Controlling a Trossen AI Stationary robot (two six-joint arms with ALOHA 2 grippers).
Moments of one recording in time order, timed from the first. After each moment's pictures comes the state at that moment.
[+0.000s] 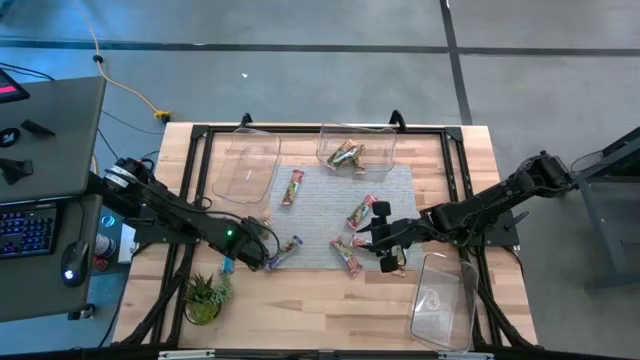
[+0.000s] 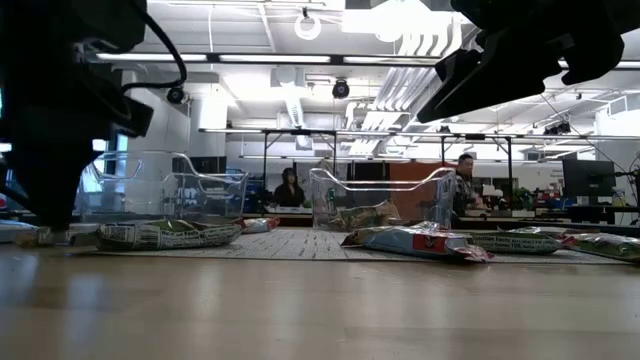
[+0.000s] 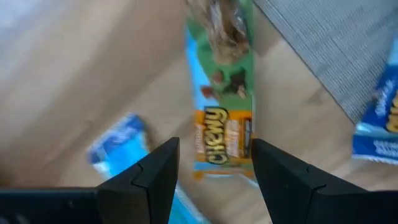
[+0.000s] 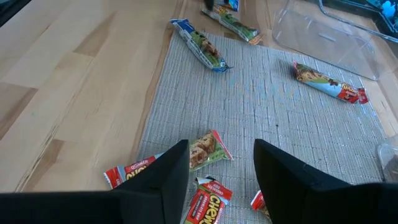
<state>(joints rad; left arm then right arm) -0.45 1.49 0.78 -0.85 -0.18 -1.29 0.33 1.30 0.64 0.05 0.28 -0.01</state>
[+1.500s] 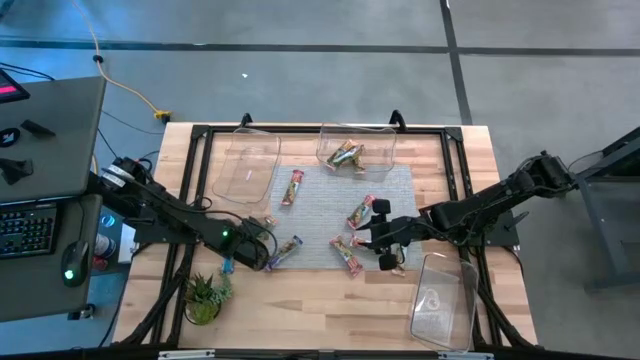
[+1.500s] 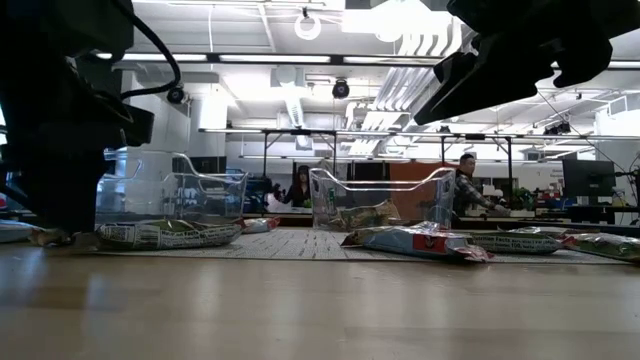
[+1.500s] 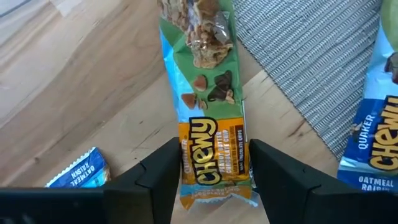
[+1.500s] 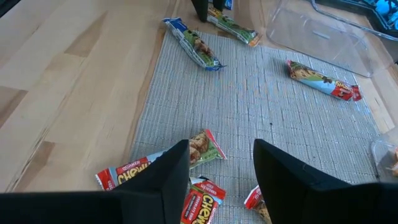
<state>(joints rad) -0.45 1.49 0.67 -0.63 -0.27 -1.30 0.31 1.30 0.64 0.05 0.28 -0.01</state>
